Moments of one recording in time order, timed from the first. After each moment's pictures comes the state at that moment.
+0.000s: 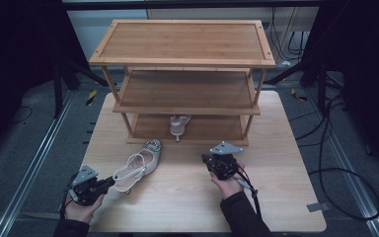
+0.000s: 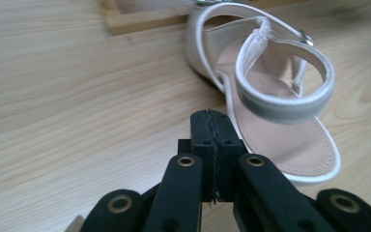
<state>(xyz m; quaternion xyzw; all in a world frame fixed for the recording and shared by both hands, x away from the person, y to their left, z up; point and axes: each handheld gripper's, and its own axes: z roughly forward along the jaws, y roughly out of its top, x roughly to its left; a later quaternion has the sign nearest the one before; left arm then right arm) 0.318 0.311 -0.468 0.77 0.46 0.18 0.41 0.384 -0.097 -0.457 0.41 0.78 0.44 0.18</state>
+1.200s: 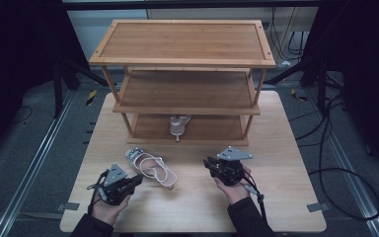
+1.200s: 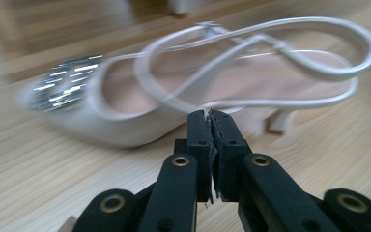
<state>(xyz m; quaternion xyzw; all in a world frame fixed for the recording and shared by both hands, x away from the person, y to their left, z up) 0.318 0.263 -0.460 0.78 0.43 0.20 0.42 0.369 -0.108 -0.455 0.39 0.77 0.47 0.18</state>
